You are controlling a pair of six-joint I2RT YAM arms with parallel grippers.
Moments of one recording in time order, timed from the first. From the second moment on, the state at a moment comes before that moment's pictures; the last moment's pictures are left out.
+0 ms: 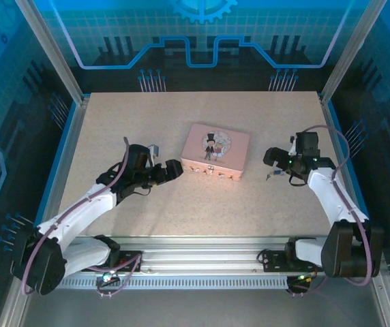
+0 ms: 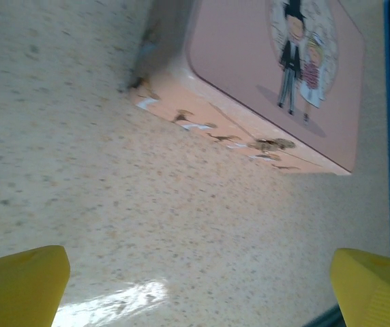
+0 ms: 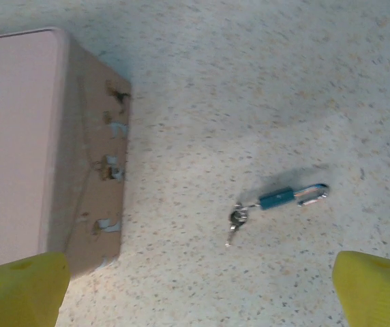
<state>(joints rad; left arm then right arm) -0.40 1.10 0.74 -0.42 0.20 -0.76 0.05 1.19 0.87 -0.61 -0.08 0.36</state>
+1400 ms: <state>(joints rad) -0.07 1.59 0.22 0.98 -0.24 -0.11 0.12 1.48 0.38 0.67 0.19 -0.04</state>
